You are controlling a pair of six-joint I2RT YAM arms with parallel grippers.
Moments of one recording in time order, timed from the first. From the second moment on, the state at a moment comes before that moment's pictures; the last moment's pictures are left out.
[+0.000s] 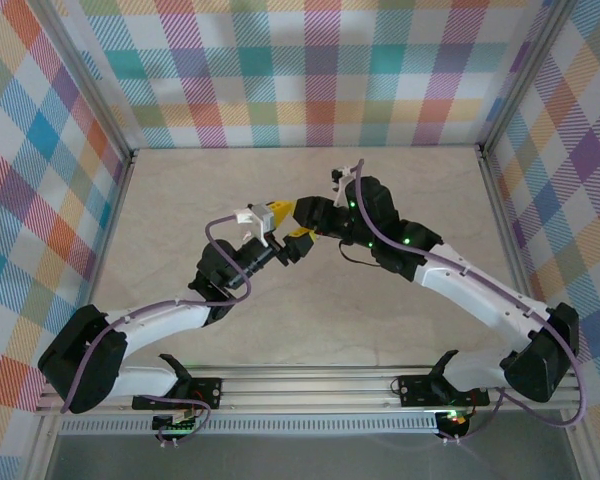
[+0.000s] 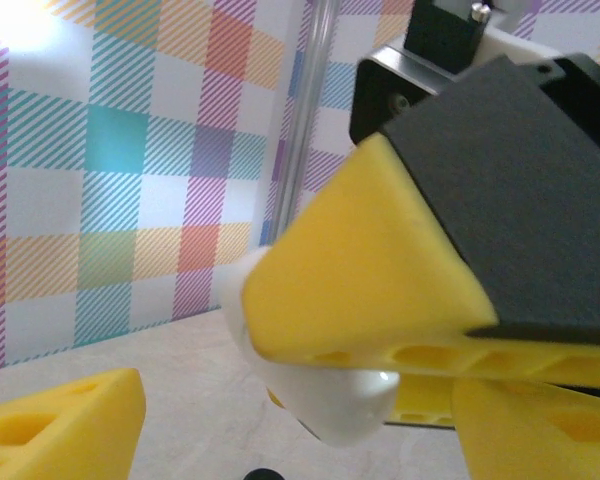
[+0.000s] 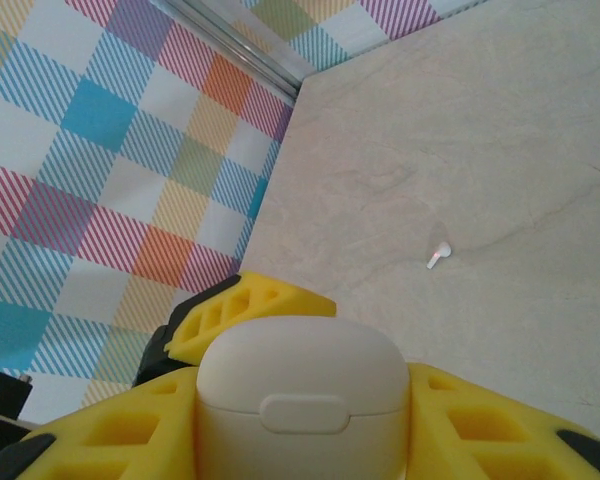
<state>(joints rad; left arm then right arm) -0.72 1.27 0.57 0.94 0.12 -0.24 0.80 1.31 1.22 -0.28 -0.09 0.84</state>
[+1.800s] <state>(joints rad) -0.60 1.05 0.61 0.86 0.53 -0.63 0.66 1.23 1.20 0.02 -0.78 0.66</state>
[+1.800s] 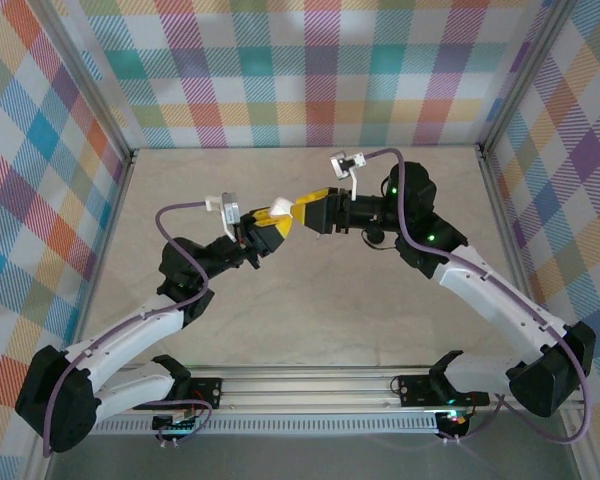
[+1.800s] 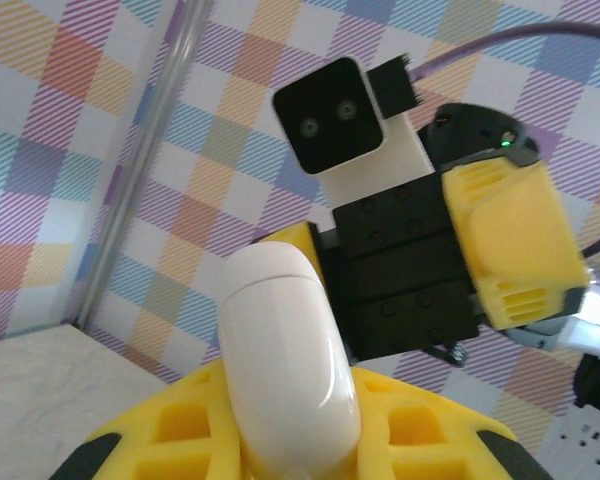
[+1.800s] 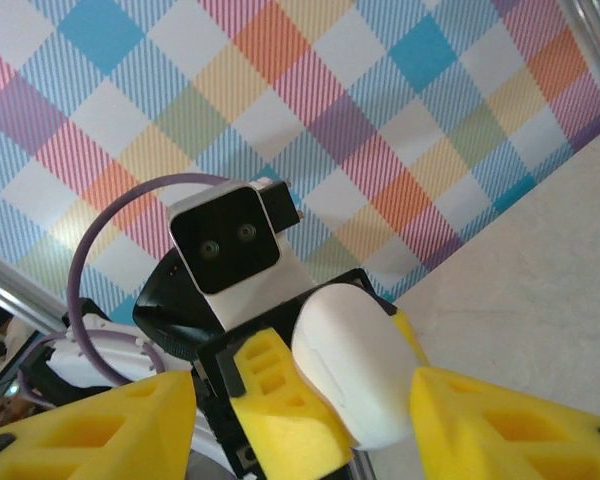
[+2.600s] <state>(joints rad) -0.60 1.00 0.61 0.86 0.57 -0.69 0.65 1.34 1.20 0.20 -0.97 0.73</state>
